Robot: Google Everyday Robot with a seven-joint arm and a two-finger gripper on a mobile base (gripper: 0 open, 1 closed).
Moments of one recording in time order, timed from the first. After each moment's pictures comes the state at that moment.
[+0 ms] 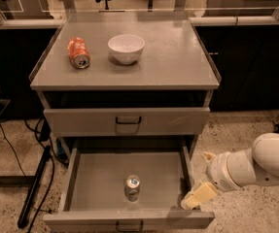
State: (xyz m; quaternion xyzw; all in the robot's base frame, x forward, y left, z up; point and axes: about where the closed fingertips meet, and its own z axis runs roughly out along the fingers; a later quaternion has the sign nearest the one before) arm 0.432 -0.176 0.627 -0.47 0.82 0.18 0.26
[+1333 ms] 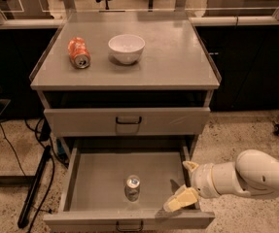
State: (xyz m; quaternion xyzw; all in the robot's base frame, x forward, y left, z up) arm 0.441 -0.129 0.571 -0.43 0.81 0.28 0.30
